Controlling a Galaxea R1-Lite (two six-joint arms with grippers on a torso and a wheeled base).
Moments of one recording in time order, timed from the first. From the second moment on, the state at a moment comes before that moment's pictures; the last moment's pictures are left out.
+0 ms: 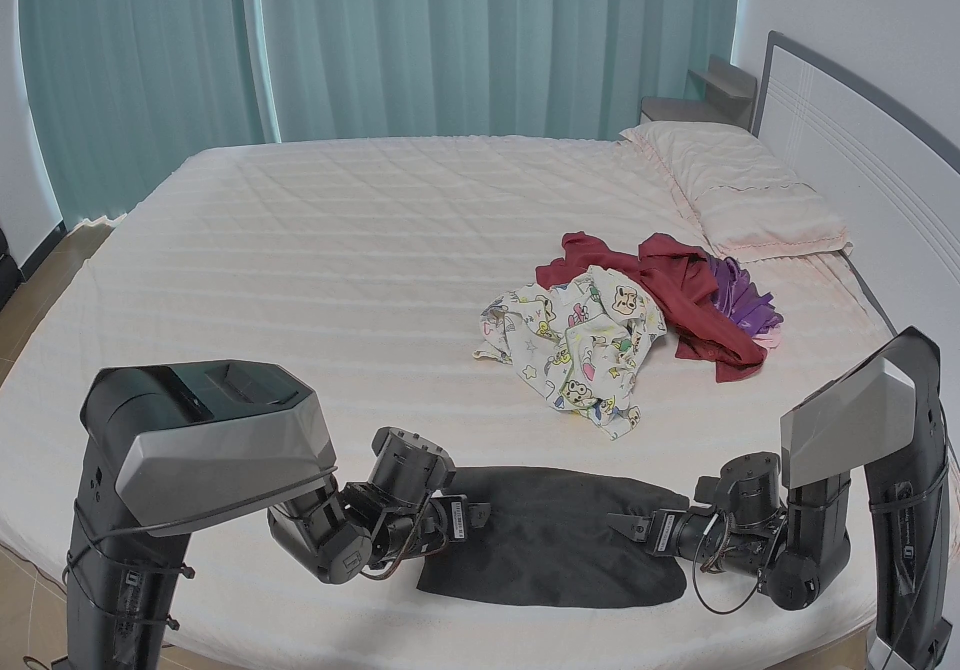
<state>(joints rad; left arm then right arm) -0.61 2.42 -0.86 -0.77 0.10 -0.55 0.42 2.46 -0.29 -1.55 0.09 0.56</state>
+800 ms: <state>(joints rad) -0.56 2.50 -1.08 -0.69 0.13 -0.72 0.27 2.36 -0.29 -1.55 0.08 0.56</state>
